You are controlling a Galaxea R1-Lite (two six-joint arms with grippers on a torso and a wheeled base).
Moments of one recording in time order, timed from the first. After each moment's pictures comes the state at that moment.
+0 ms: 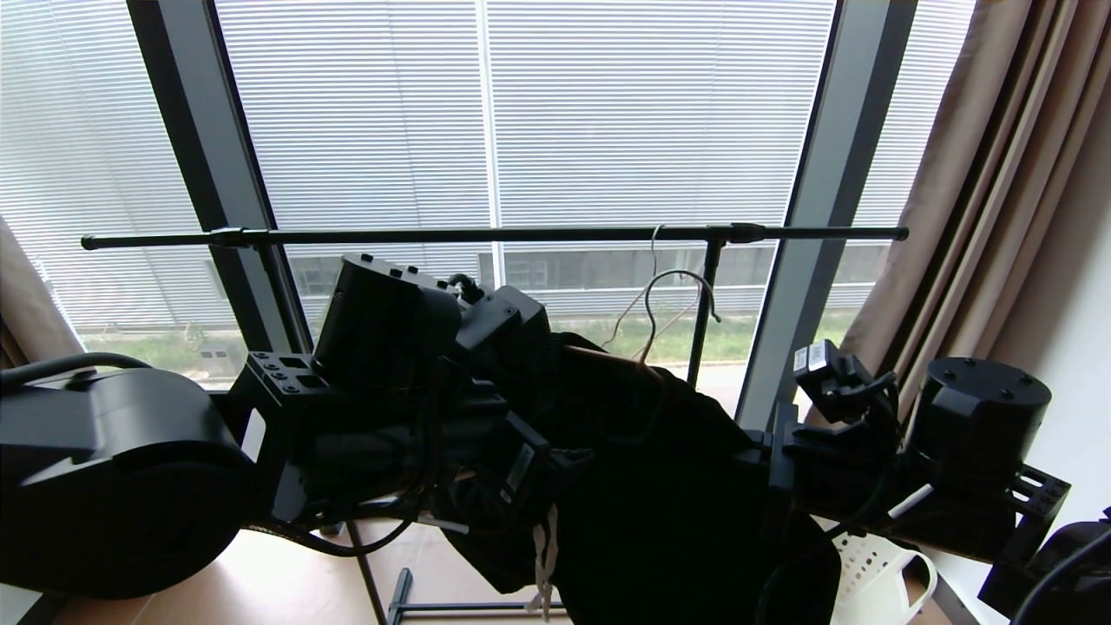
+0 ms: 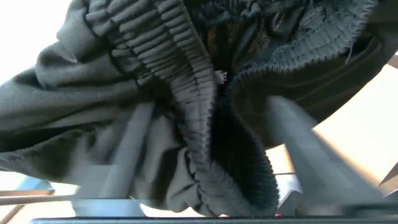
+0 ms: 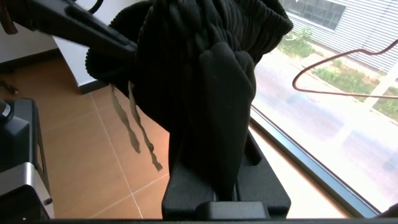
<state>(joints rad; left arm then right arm) -0.73 1.69 -0.98 -0.17 -0.02 0.11 0.45 1.79 -0.41 -1.18 0.59 0.04</state>
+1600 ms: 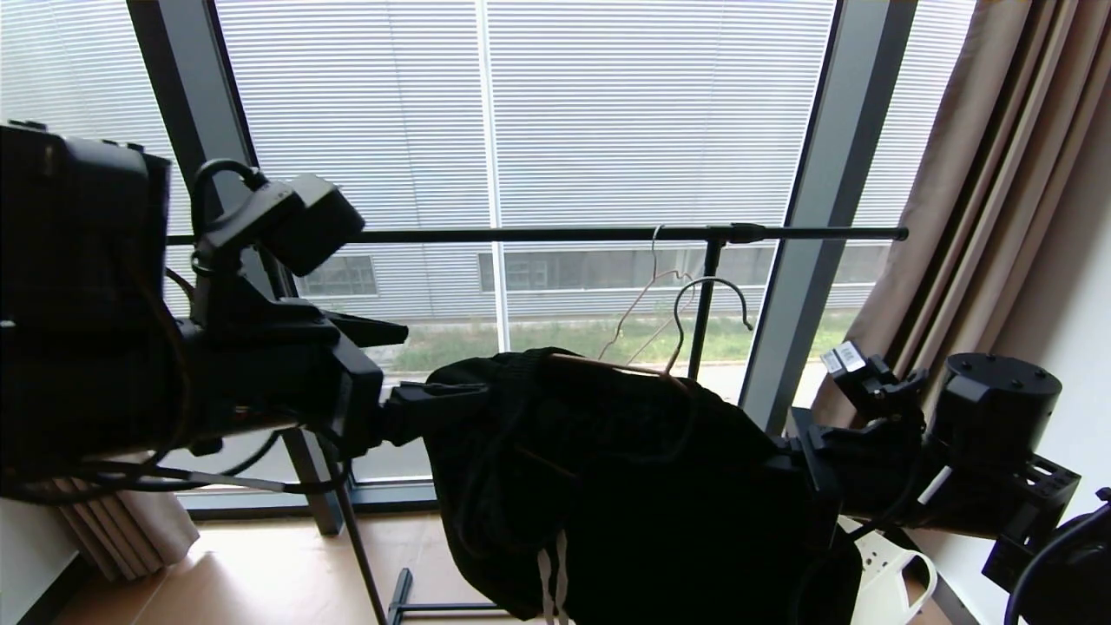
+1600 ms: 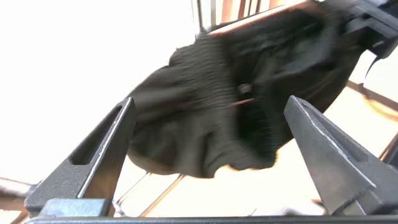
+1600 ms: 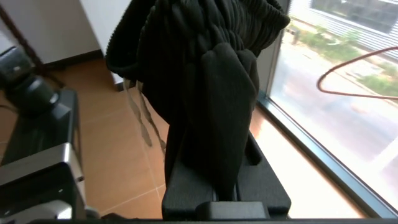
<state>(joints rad) -0.49 1.41 -1.00 0.03 -0.24 0.17 0.31 1.83 -0.40 -1.22 0.92 0.08</state>
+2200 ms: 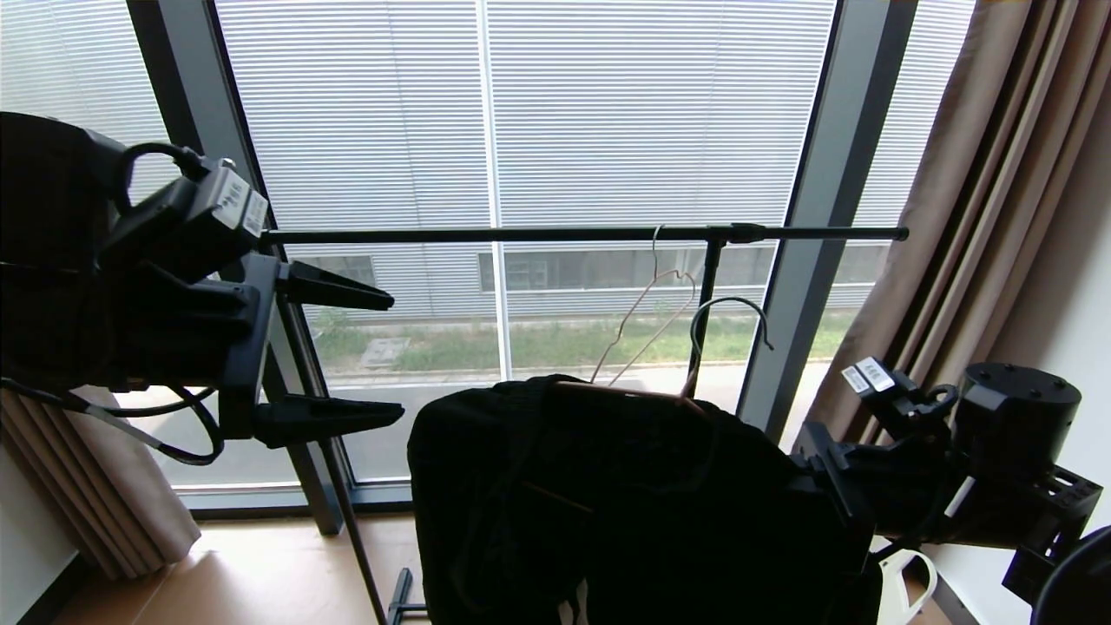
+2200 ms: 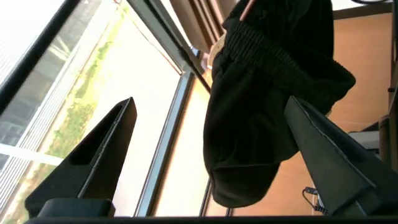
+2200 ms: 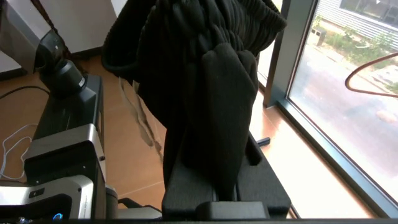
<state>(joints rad) -0.17 1.51 -1.15 0.26 -0.88 0.87 0.28 1.81 -0.35 -1.22 1.03 0.04</state>
